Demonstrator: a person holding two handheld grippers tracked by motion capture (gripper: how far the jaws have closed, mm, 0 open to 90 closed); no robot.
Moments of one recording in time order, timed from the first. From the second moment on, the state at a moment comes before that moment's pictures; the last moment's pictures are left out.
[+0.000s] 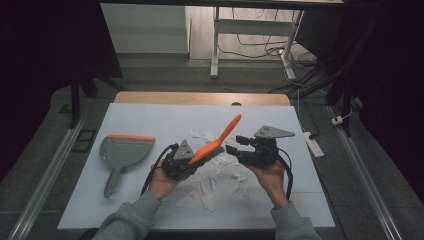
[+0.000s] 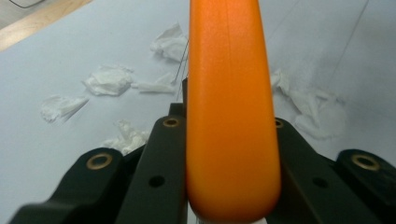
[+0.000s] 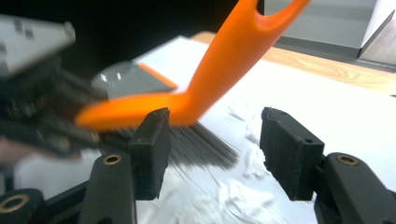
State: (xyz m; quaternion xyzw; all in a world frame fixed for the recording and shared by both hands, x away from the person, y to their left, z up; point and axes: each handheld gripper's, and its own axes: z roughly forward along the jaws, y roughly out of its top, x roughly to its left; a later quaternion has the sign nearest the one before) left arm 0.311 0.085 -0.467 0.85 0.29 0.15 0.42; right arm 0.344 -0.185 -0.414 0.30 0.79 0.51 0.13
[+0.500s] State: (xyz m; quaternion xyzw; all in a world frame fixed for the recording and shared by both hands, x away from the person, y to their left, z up) left arm 0.315 0.091 -0.461 0.89 0.25 0.13 0.37; right arm 0.324 -0.168 -0.395 0.21 0.87 0.42 0.18
